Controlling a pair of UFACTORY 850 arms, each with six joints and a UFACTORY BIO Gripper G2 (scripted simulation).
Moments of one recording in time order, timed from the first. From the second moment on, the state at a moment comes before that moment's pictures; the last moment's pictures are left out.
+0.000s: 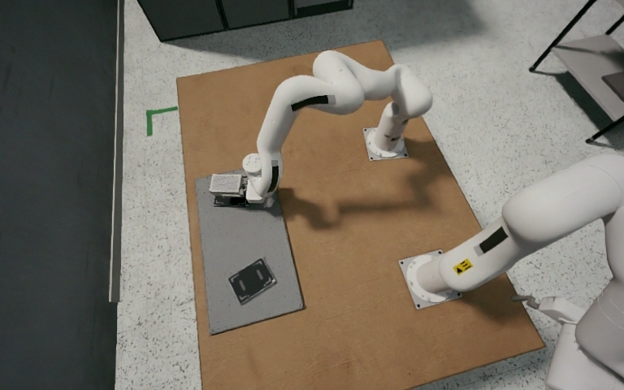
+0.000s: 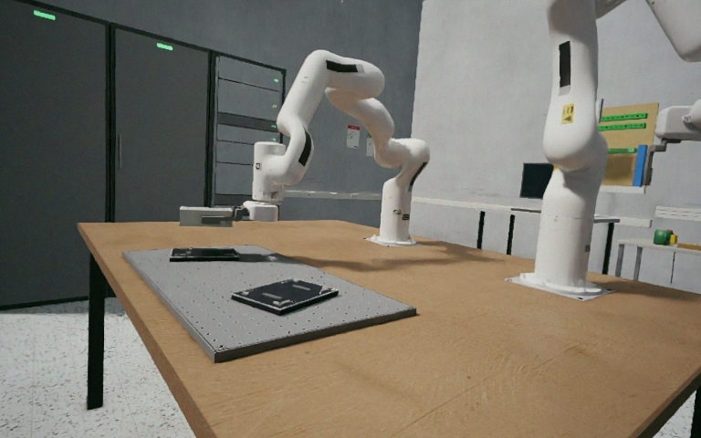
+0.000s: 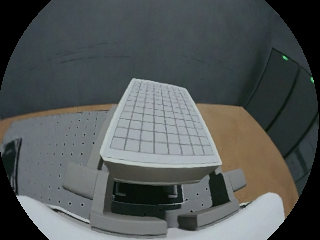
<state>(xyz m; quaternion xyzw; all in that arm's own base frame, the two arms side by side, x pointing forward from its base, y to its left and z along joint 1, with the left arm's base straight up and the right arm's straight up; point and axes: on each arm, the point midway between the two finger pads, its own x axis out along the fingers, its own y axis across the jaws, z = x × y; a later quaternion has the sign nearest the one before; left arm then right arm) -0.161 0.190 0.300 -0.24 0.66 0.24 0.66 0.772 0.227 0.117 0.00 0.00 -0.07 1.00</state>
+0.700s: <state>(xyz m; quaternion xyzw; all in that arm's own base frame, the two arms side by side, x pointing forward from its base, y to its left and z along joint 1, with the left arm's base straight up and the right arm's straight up) -0.161 0.190 0.300 -0.24 0.66 0.24 0.66 0.769 0.239 0.122 0.00 0.00 -0.01 1.00</state>
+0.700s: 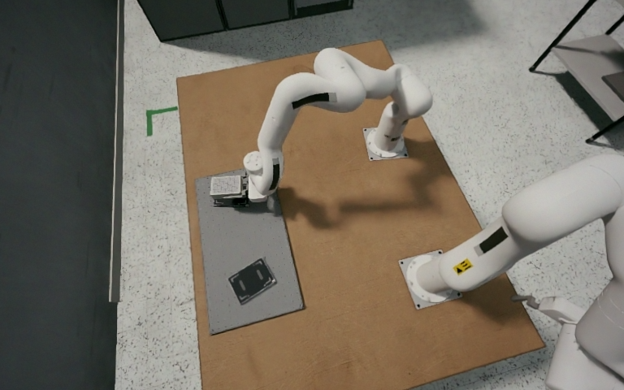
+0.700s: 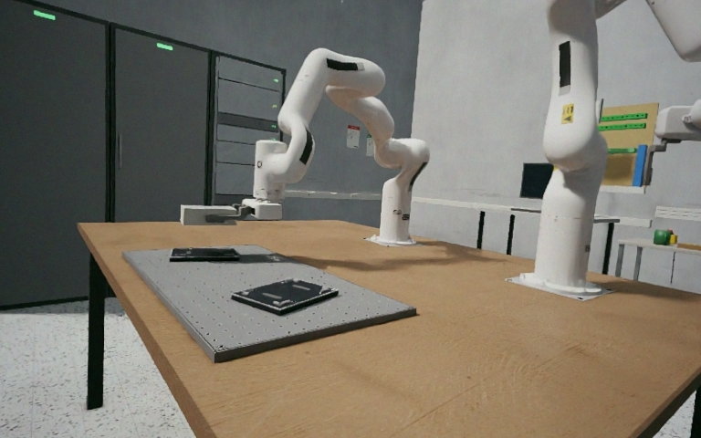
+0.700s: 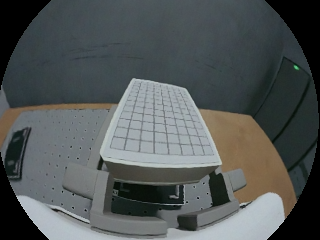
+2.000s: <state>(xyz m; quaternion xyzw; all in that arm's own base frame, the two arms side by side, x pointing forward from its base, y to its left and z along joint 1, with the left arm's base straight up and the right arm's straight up) -0.161 0.190 0.300 -0.24 0.66 0.24 0.66 0.746 0.350 0.122 0.00 0.00 0.23 0.97</state>
